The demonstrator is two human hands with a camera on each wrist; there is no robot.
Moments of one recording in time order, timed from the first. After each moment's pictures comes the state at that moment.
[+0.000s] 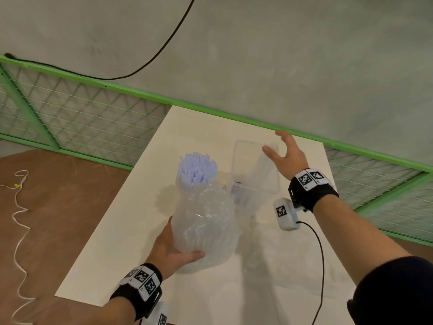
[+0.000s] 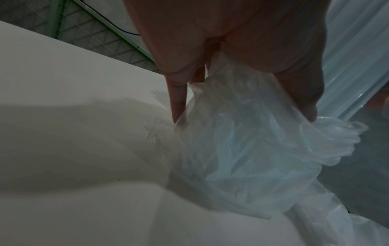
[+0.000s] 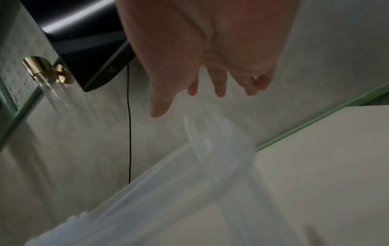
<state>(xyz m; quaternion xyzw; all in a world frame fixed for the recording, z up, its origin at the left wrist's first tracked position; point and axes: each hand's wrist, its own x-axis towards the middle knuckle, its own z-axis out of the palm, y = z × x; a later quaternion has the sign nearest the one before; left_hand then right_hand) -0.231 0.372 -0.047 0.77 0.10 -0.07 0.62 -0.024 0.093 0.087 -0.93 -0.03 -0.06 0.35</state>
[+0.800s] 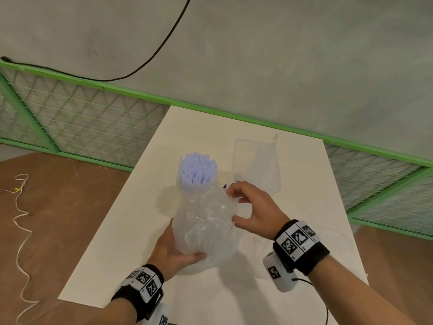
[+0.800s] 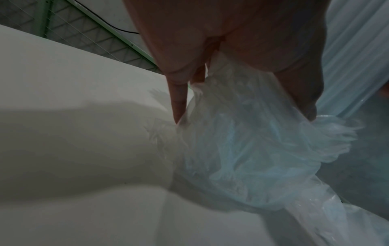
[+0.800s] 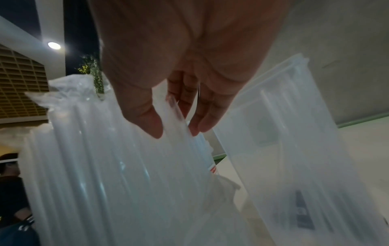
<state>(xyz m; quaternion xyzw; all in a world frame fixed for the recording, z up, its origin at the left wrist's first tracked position) -0.231 0.373 -0.053 0.76 0.09 -0.07 0.64 -0.140 0.142 0.057 -0.86 -0.29 0.08 0.41</state>
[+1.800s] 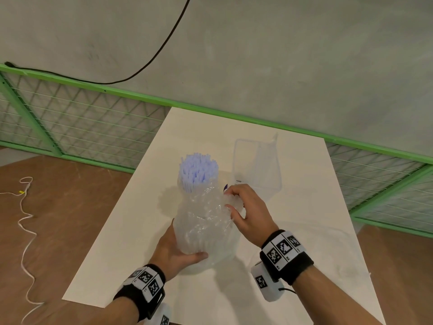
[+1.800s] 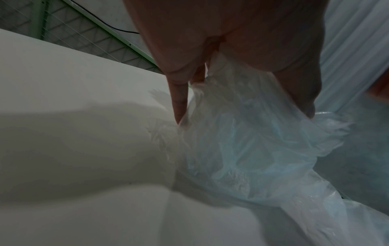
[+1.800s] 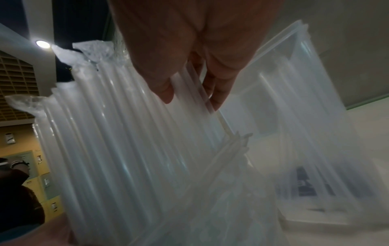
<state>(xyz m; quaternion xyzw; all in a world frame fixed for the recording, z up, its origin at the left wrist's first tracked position) -0.231 0.375 -0.056 0.77 0.09 -0.07 0.63 -0.151 0.158 0.025 -0.86 -0.28 -0.07 0.41</state>
